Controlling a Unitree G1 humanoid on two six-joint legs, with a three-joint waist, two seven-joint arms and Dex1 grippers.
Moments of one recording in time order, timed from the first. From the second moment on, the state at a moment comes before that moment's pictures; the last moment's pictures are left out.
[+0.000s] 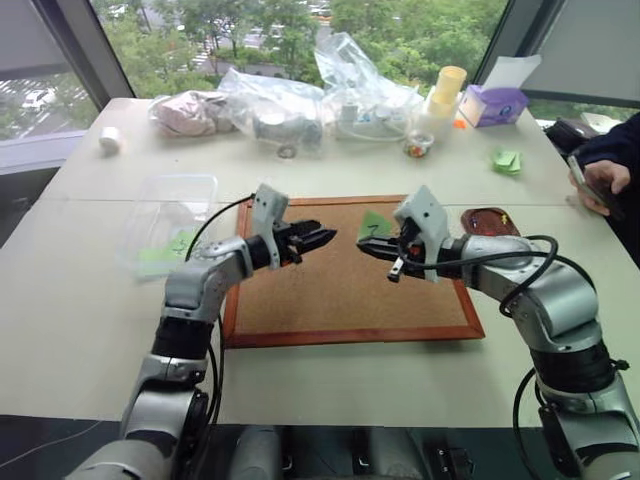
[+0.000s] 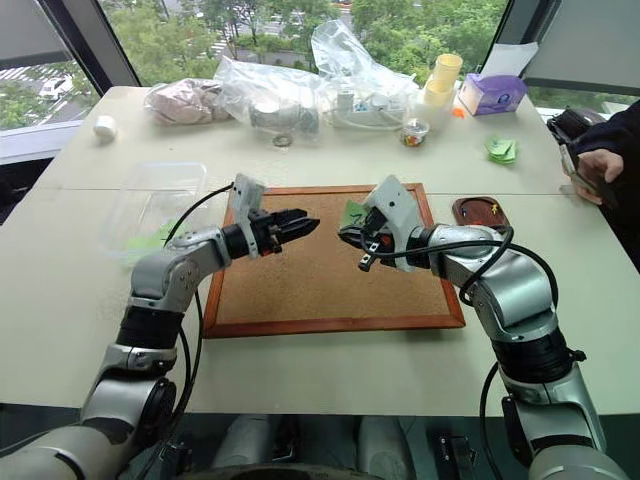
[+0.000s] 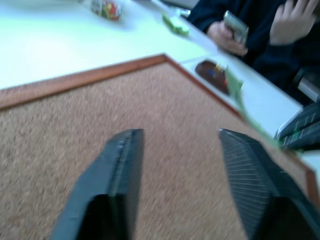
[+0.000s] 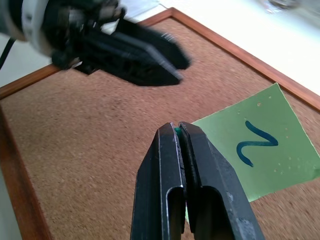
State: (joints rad) left arm -0.63 0.22 0.03 0.11 -0.50 0.76 -0.71; right arm -0.52 -0.61 0.11 -0.40 0.43 0.92 0.72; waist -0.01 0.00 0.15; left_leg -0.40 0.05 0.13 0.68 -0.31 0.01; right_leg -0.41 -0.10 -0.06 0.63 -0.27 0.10
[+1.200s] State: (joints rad) left arm -0.70 0.16 0.05 0.25 -0.56 0.89 -0.60; right arm -0.54 -0.67 0.11 -0.42 0.39 0.87 0.72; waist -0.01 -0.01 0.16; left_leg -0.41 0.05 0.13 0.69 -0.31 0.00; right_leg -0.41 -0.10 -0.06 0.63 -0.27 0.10
